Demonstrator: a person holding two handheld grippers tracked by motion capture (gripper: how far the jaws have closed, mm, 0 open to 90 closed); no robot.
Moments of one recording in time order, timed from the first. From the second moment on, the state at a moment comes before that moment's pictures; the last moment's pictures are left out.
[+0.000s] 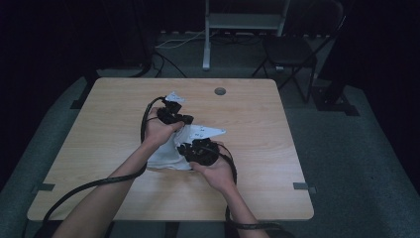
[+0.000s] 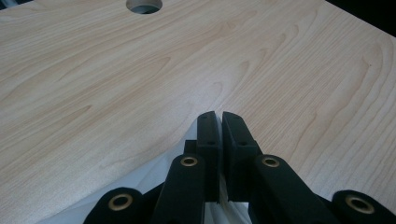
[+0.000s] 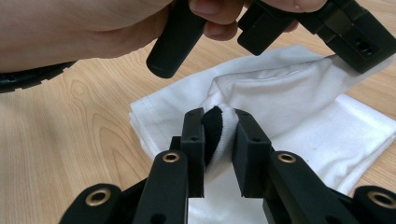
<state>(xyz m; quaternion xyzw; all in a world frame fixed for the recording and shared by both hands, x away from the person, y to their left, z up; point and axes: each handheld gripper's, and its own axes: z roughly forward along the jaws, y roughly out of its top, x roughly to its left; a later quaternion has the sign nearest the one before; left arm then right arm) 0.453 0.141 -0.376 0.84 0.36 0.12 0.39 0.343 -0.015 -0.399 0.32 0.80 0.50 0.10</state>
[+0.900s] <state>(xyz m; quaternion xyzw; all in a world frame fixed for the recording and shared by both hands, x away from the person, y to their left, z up) 0.454 0.137 -0.384 0.84 0.36 0.12 0.39 0.342 -0.021 -0.406 0.33 0.80 0.49 0.10</state>
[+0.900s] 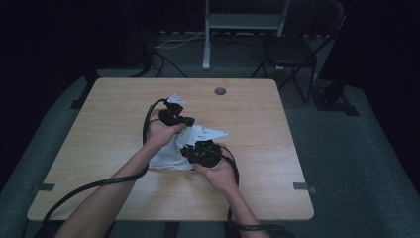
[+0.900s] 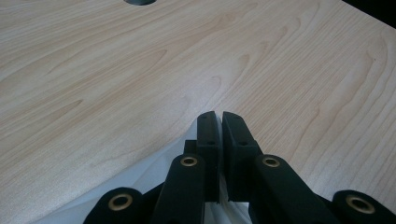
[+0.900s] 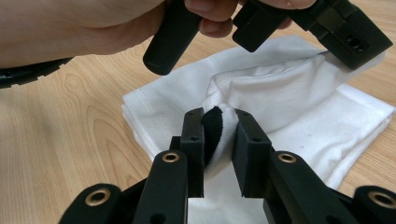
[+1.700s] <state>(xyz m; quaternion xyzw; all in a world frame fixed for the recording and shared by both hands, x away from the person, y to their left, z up) 0.455 0.134 -0.392 0.84 0.36 0.12 0.39 0.342 -0.027 -0.411 0.33 0.80 0.48 0.10</state>
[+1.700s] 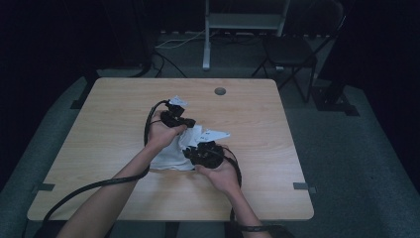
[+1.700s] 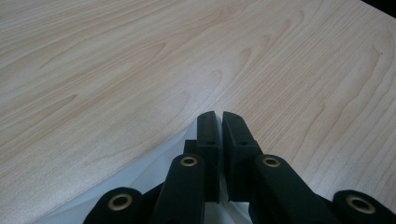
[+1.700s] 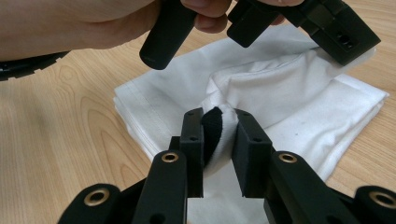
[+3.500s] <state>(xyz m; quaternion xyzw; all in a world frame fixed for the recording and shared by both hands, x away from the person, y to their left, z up) 0.455 0.126 -0.404 0.85 0.35 0.12 0.38 0.341 -0.036 -0.422 0.34 0.81 0.46 0.10</state>
